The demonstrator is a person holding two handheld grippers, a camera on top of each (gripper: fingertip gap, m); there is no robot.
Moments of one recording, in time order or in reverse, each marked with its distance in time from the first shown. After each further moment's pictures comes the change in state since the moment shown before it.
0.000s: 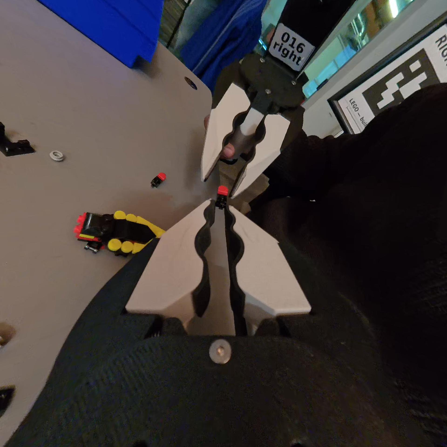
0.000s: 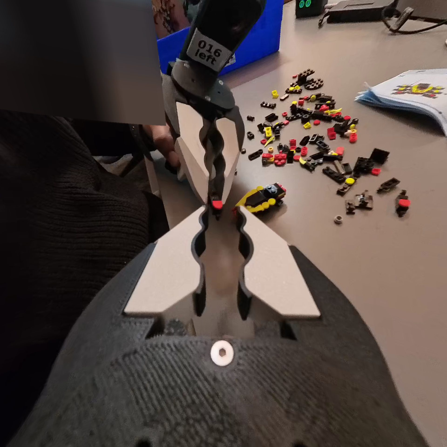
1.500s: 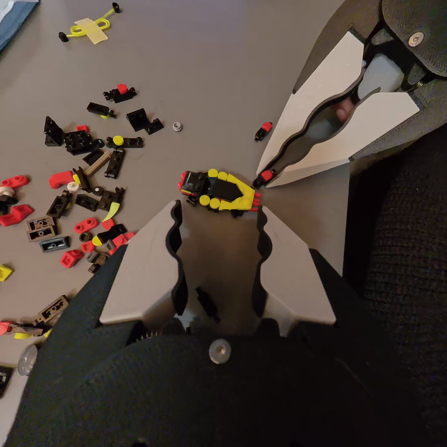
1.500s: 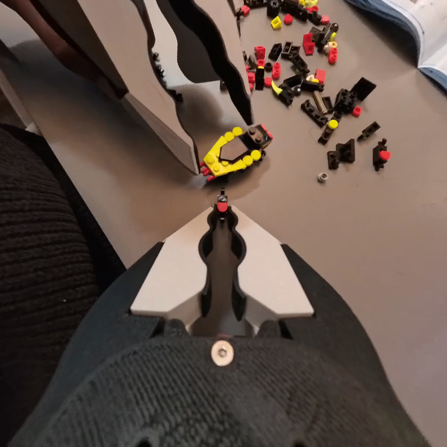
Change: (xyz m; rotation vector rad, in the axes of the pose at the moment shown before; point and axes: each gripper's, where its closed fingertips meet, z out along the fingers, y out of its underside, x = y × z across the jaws) left arm -0.076 0.020 -0.029 -0.244 -0.576 0.326; right arm 0.032 0.053 0.032 -0.354 0.384 -0.108
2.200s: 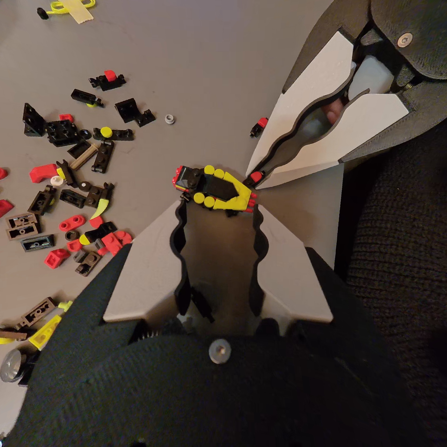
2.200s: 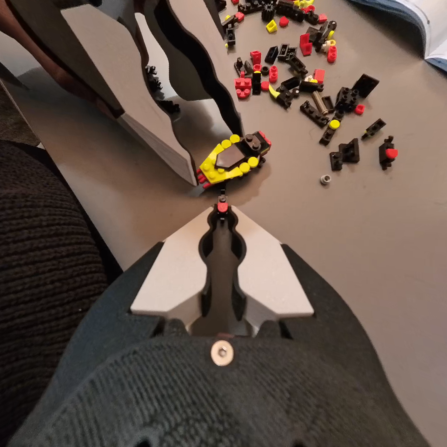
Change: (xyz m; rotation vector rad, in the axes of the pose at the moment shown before) left arm 0.005 0.003 0.003 -0.036 0.034 -0.036; right arm 0.001 -0.005 0.005 0.012 -0.021 0.059
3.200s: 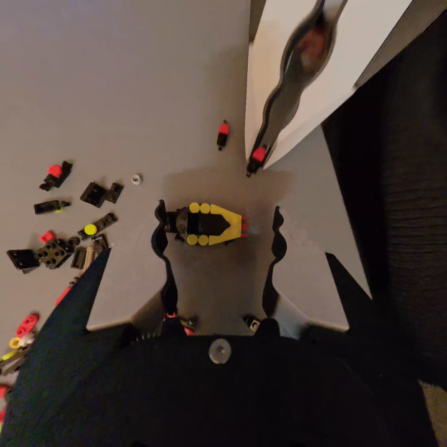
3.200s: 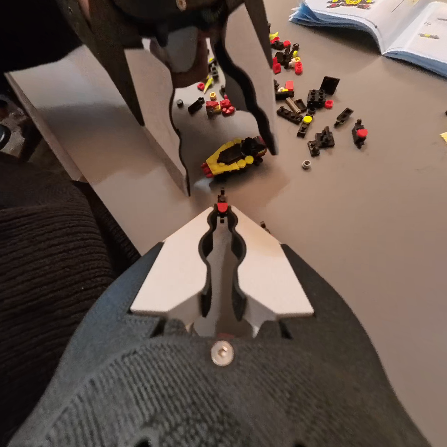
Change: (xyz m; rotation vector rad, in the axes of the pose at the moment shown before) left arm 0.007 -0.017 0.017 -0.194 0.267 0.416; right arm 0.005 -0.004 -0.032 0.124 -0.025 0.161
